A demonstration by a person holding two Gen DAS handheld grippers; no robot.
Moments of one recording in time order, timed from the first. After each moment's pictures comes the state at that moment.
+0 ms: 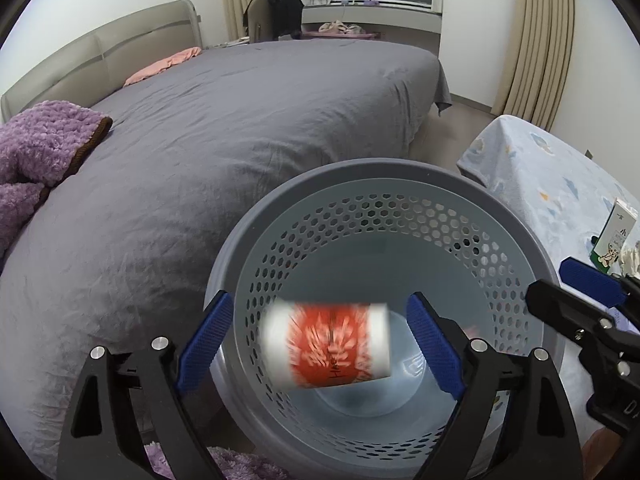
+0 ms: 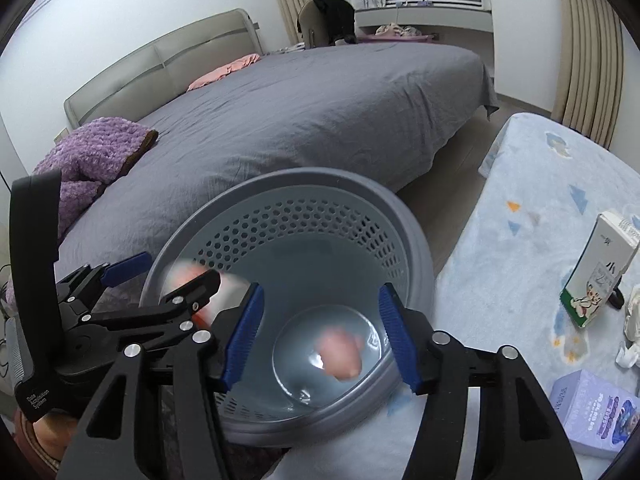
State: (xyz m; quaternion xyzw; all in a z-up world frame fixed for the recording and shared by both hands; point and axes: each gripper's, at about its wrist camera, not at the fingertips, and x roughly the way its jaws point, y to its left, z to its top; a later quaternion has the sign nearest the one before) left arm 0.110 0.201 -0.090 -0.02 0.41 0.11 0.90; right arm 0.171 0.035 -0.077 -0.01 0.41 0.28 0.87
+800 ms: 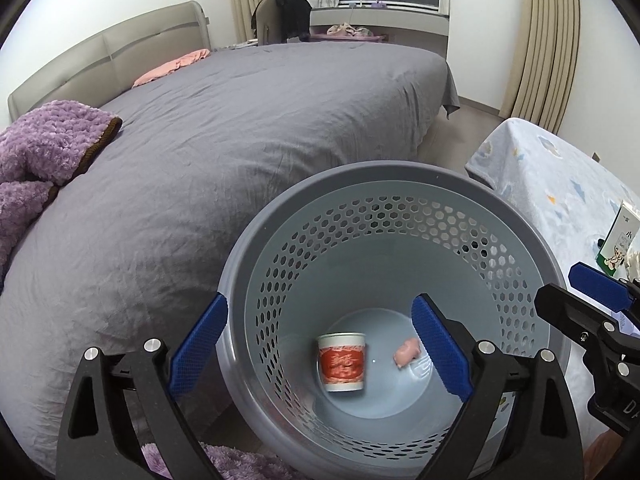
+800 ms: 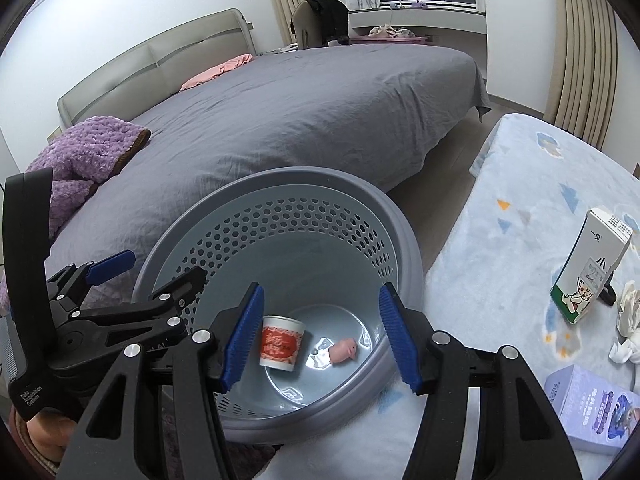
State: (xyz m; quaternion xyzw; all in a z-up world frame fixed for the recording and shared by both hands) left arm 0.107 0.200 -0.088 -0.02 0.41 0.12 0.90; right arm 0.170 0.031 -0.080 -0.02 0.41 0.27 0.87
